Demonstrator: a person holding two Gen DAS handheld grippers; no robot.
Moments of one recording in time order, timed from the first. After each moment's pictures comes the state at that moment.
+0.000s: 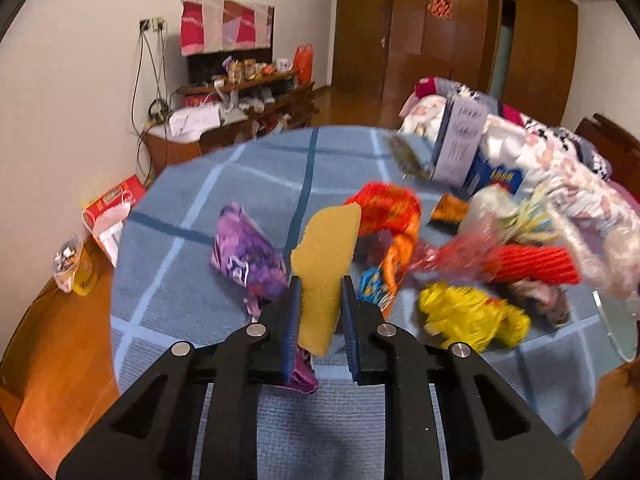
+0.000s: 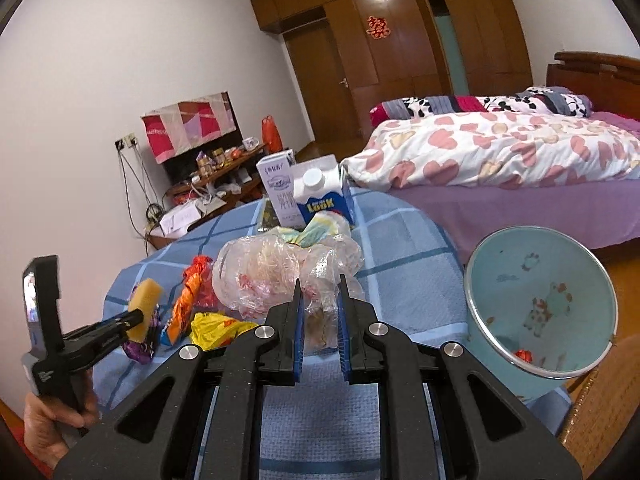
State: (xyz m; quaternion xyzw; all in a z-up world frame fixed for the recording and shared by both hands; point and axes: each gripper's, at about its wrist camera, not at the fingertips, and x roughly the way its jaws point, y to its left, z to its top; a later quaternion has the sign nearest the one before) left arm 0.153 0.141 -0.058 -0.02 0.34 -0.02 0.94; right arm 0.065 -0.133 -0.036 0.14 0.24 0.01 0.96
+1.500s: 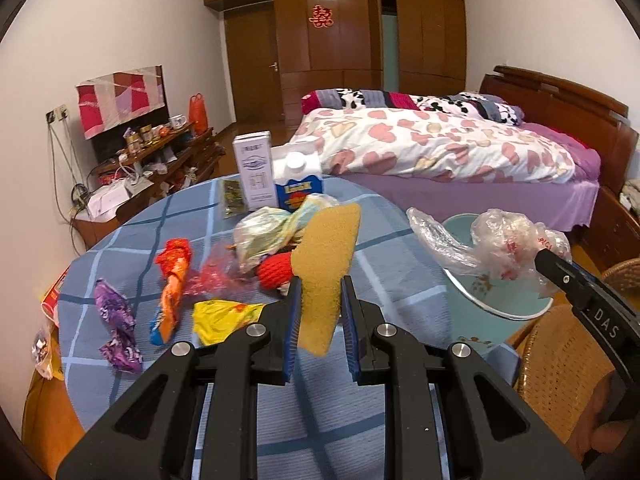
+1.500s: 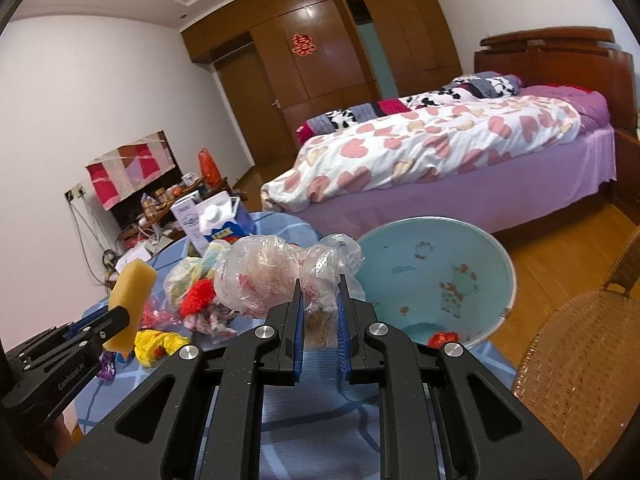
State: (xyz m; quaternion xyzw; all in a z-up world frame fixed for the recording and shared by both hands) left arm 0.068 -0.041 -0.007 0.09 0.30 -0.17 0.94; right arm -0.007 -0.225 -0.034 0.19 0.22 -0.10 0.95
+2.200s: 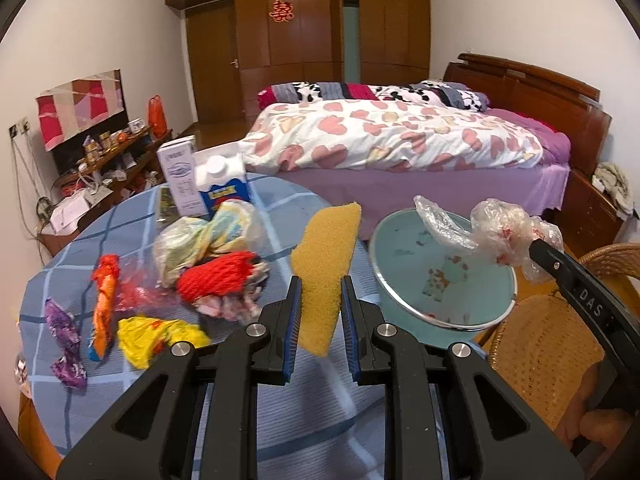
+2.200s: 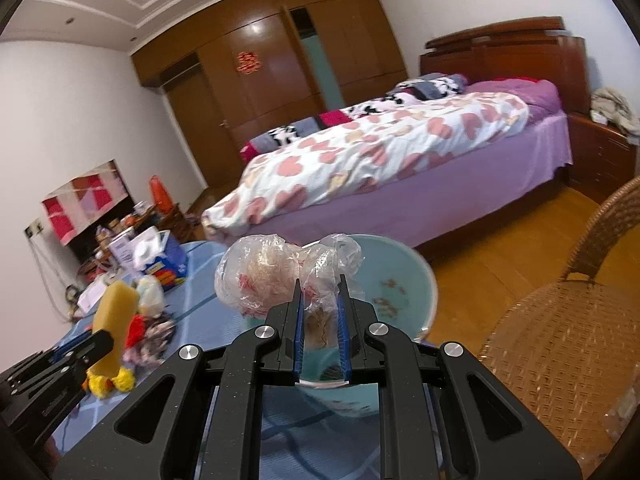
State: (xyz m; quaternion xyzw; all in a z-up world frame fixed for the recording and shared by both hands) left arm 0.070 -0.108 -0.016 0.10 0.31 -0.23 0.92; right arm -0.024 -0.288 -0.045 0.22 0.20 -0.20 0.93
